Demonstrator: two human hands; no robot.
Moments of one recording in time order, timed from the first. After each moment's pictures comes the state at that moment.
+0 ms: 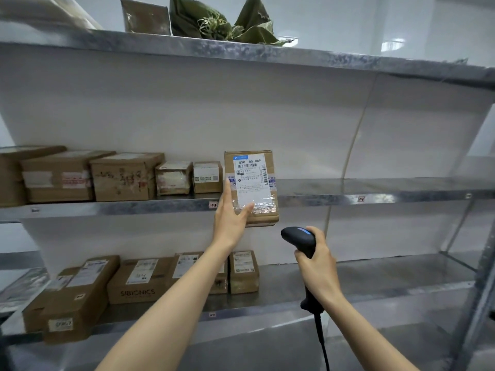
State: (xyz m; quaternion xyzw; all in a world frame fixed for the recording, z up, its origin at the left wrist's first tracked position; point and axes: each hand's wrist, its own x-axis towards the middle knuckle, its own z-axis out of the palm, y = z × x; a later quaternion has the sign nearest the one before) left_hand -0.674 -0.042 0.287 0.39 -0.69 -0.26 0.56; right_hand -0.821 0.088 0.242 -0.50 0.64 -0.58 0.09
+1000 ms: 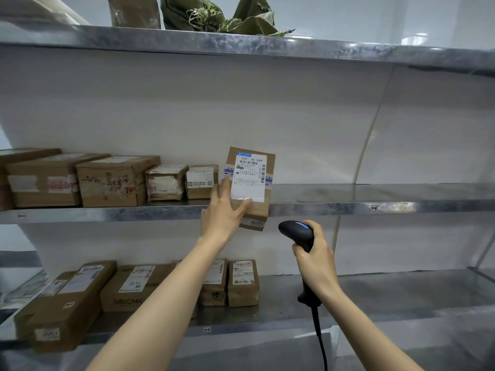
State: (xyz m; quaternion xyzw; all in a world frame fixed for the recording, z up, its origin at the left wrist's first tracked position) left_hand -0.693 -0.087 0.308 0.51 -0.72 -0.05 0.46; right_hand -0.863 0.030 0.252 -0.53 0.60 -0.59 0.12
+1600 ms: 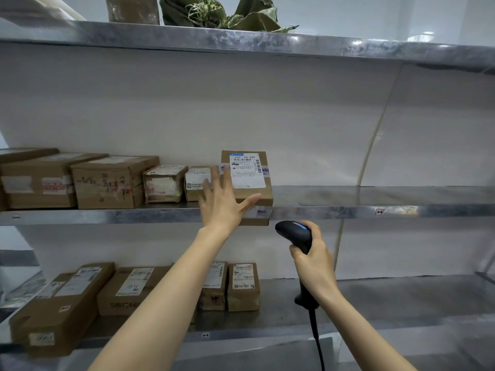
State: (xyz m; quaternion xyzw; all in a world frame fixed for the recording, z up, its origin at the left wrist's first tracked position) left_hand -0.702 -0.100 0.328 0.57 -0.72 0.03 0.38; right_hand -0.863 0.014 0.254 -0.54 0.59 -0.59 0.12
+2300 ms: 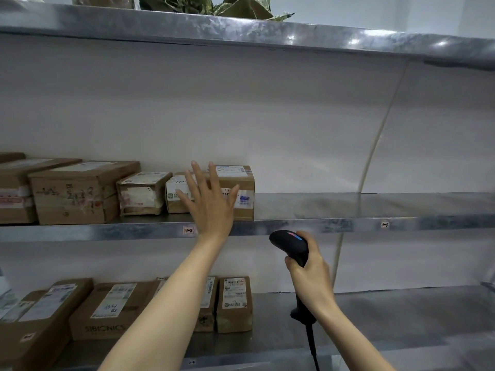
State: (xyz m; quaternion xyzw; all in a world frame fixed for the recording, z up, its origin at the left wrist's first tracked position) left_hand -0.733 -0.169 0.321 0.60 -0.64 0.15 0.44; right_hand -0.888 -0.032 0.247 -0.55 0.58 -0.59 0.13
